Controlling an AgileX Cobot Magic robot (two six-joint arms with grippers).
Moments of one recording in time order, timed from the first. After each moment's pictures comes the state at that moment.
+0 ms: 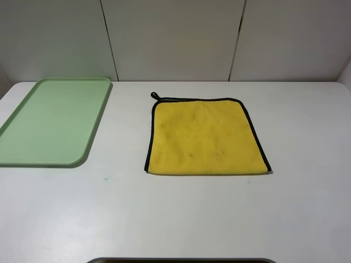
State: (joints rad) left arm -0.05 0.00 -0.50 -0.23 1.08 0.36; right arm 0.14 -0.01 -0.49 0.07 1.03 0.00
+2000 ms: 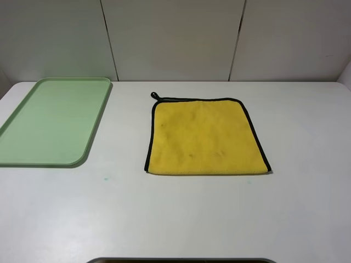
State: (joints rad) left arm -0.07 0.13 -0.53 -0.24 1.09 0.35; right arm 0.14 0.27 -0.63 0.16 1.03 -0.12
